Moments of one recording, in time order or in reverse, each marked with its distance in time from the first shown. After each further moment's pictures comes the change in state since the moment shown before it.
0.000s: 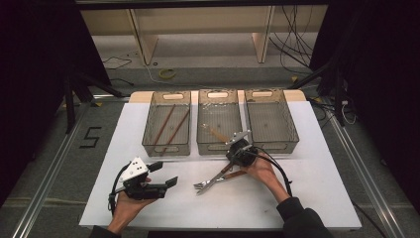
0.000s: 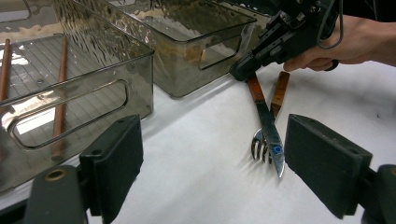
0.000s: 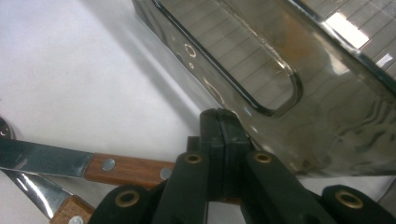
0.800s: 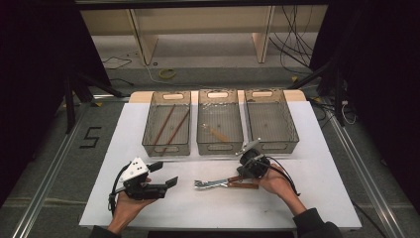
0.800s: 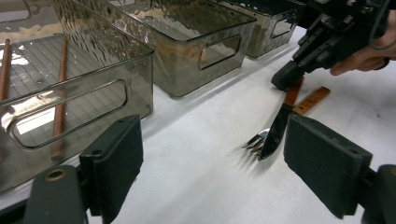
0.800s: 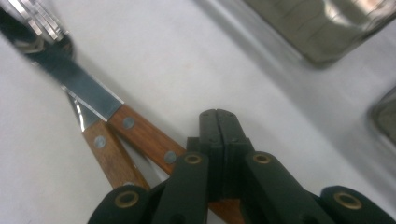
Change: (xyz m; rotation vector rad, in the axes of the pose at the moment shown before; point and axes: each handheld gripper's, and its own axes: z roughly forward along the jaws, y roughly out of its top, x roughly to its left) left arm 0.000 0.000 0.000 0.005 0.001 0.007; right arm 0.015 -0.033 -0.037 0.126 0.060 0.050
